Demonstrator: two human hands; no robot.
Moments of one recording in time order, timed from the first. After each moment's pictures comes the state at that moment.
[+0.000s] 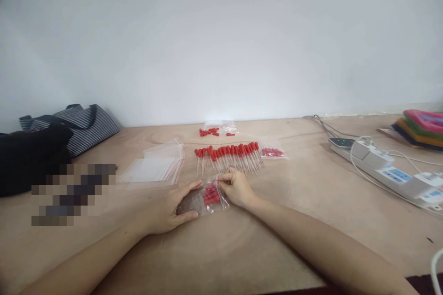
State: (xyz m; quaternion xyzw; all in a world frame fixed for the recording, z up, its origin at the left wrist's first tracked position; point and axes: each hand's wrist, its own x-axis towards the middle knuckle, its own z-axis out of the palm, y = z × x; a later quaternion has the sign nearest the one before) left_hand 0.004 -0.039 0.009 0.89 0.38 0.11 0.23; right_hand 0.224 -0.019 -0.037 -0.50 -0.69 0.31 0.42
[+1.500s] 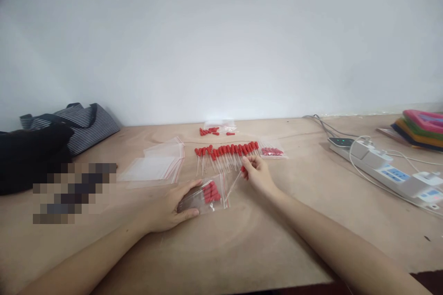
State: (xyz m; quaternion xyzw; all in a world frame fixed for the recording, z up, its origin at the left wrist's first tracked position) left_hand 0.005 -0.038 0.007 0.88 0.41 0.09 0.21; right_hand 0.260 -0.025 -0.010 -0.53 -0.45 0.42 0.58
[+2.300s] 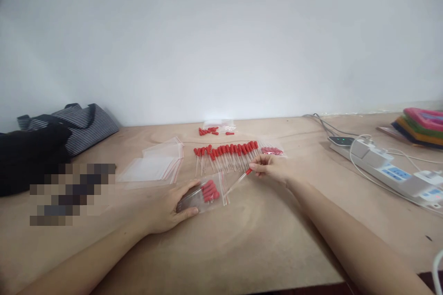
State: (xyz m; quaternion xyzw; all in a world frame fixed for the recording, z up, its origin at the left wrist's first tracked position) left_hand 0.006 -0.038 0.005 0.88 0.41 0.11 0.21; right_hand 0.325 -0.010 -0.010 -0.54 -0.55 0.49 0.41
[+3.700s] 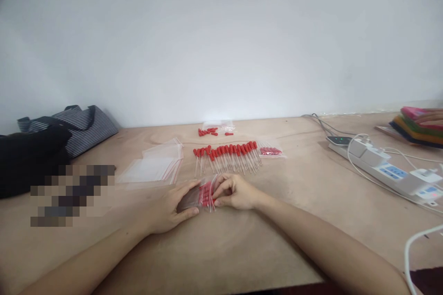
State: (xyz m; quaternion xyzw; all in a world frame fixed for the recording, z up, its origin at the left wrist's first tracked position) left_hand 0.008 -0.037 0.000 0.89 0.39 0.14 0.19; right_hand 0.242 -0.032 -0.020 -0.32 -0.77 0.44 0.34
